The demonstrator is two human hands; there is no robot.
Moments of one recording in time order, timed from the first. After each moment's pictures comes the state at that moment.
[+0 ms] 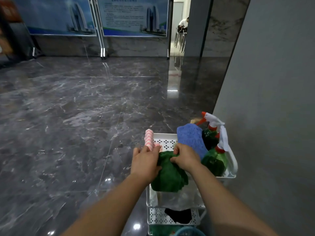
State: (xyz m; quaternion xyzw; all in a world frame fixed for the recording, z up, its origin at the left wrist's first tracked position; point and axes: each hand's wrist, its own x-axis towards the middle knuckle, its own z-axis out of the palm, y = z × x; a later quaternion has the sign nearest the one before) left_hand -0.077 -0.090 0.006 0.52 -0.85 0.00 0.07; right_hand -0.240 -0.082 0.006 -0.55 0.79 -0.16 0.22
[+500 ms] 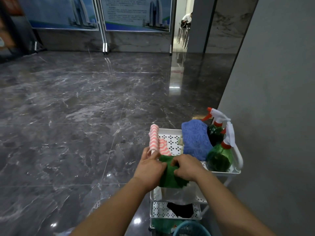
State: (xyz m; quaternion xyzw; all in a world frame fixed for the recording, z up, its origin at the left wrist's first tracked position) left_hand -0.058 -0.071 -0.016 0.39 -0.92 0.06 0.00; right_hand -0.219 -0.047 0.007 -0.65 0.72 -0.01 0.24
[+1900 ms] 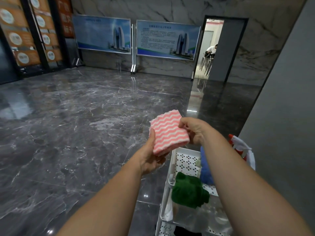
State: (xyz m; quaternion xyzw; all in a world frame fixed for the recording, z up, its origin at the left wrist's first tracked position) left_hand -0.002 -0.098 0.077 0.41 -0.25 -0.78 0.40; right_hand -0.155 -0.128 0.154 -0.36 0.64 -0.40 0.55
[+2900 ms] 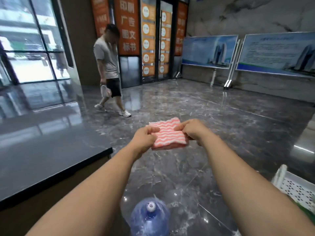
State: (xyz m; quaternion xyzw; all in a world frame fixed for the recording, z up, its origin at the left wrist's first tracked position) left_hand 0.280 0.129 0.131 0.69 -0.40 -0.29 0.52; right_hand 0.144 0.010 0.165 -0.72 0.43 -0.23 0.49
